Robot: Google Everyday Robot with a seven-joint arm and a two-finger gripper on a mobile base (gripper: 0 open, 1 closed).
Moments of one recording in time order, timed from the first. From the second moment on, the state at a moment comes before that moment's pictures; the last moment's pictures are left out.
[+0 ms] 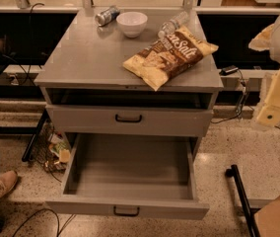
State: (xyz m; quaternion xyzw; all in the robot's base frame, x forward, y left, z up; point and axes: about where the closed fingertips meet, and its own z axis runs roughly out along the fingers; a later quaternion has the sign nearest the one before) arm 0.438 -0.214 0.985 -0.60 0.78 -0.05 0.17
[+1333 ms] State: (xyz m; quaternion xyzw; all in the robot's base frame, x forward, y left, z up) arm 0.644 -0.203 0.951 -0.56 0.76 -0.11 0.31
